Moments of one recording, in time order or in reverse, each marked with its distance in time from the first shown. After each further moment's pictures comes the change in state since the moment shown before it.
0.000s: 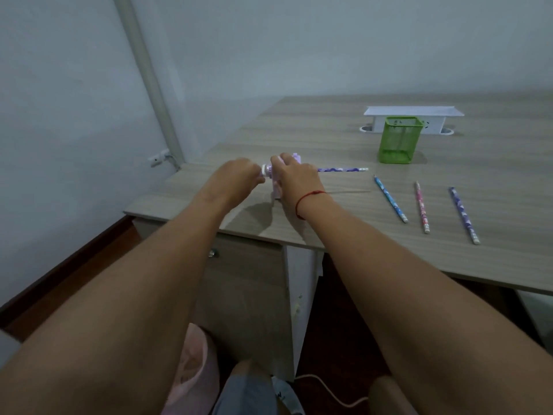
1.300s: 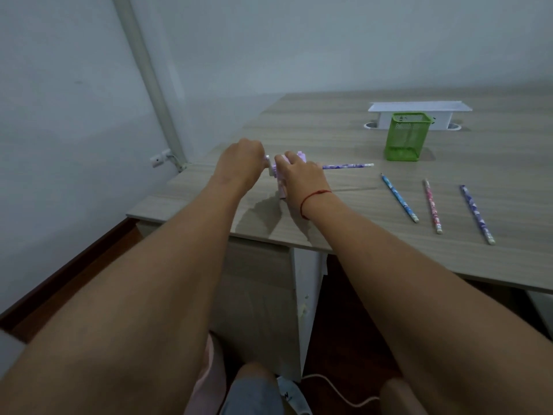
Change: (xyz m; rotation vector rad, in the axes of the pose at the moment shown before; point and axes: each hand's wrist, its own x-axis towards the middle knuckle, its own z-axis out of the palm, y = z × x) left_hand 0.027 0.001 -0.014 -0.076 0.077 -0.196; right_hand 0.003 -0.003 0.002 -0.018 -0.016 0.020
